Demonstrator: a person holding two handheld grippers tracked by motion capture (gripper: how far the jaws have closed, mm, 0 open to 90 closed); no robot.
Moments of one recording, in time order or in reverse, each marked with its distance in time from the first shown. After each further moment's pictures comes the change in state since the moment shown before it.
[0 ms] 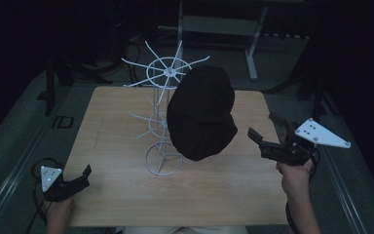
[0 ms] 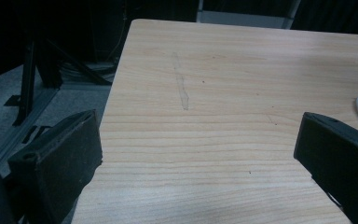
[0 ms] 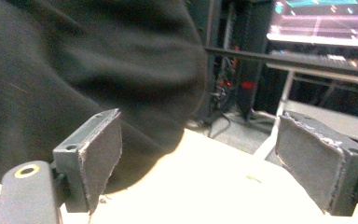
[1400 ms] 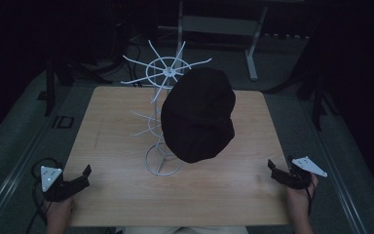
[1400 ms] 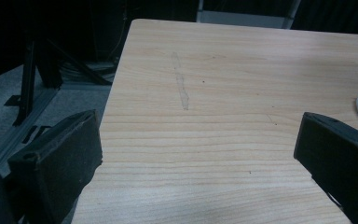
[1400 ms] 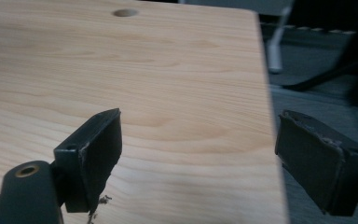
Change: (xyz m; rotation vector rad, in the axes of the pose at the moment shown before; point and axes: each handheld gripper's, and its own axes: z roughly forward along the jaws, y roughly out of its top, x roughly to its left) left arm 0.000 0.000 0.000 -0.001 0.001 0.001; right arm -0.091 -0.213 -0.023 0.320 -0.428 0.136
